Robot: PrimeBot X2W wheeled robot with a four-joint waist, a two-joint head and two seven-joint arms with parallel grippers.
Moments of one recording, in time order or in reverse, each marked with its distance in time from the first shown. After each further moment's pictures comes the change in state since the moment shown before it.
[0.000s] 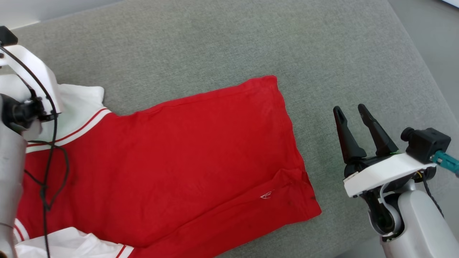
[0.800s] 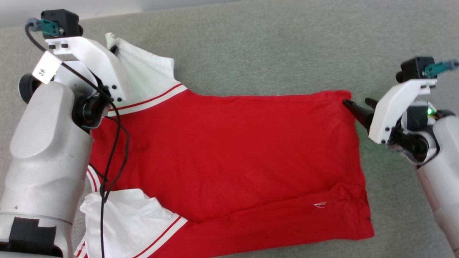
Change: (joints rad) left arm 0.010 -0.200 0.002 -0.063 -0.011 -0.031 -0.491; right arm -0.424 -0.191 0.146 0.452 0.234 0.000 0.592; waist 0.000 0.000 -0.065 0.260
